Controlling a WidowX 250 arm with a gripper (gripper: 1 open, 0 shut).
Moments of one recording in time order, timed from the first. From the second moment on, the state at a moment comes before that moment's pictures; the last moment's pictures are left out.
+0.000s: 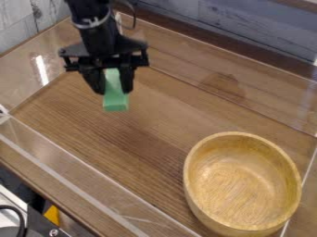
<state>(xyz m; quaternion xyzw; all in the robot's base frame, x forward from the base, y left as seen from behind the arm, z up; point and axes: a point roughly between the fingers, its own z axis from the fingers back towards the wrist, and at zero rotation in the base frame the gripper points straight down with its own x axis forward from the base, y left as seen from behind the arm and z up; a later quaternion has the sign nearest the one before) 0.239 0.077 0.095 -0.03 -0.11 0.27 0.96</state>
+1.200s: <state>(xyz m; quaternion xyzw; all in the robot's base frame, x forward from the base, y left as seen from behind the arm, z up) 0.241 0.071 0.067 -0.01 -0.13 0.19 0.97</state>
